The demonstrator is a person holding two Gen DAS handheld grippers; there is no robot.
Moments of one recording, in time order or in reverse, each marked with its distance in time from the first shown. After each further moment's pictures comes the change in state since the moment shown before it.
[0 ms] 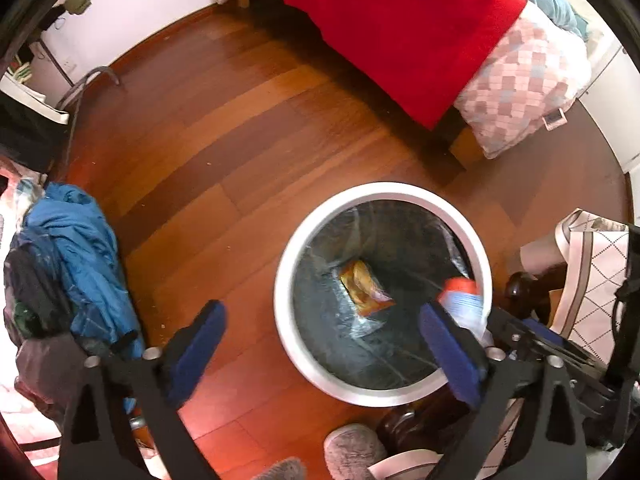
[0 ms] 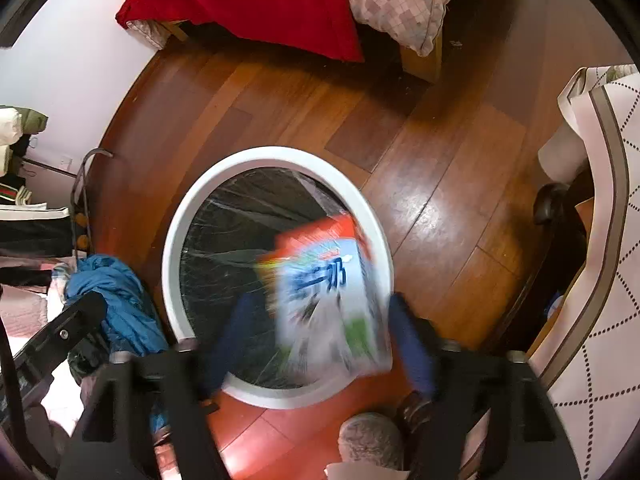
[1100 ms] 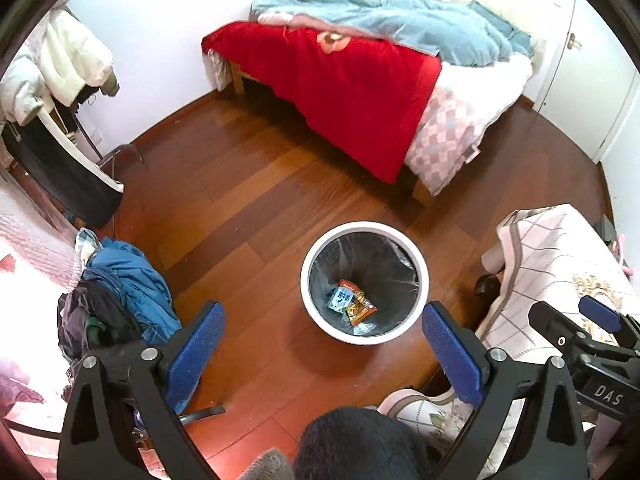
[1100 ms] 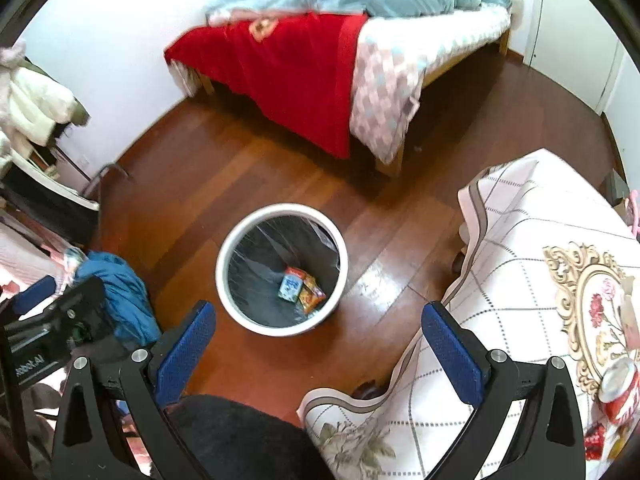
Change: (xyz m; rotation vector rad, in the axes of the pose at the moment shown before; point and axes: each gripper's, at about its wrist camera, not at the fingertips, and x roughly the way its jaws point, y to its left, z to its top) left arm -0.216 -0.006 -0.087 0.123 -0.266 -0.001; right arm -0.268 0.058 -0.124 -0.142 -0.327 -0.113
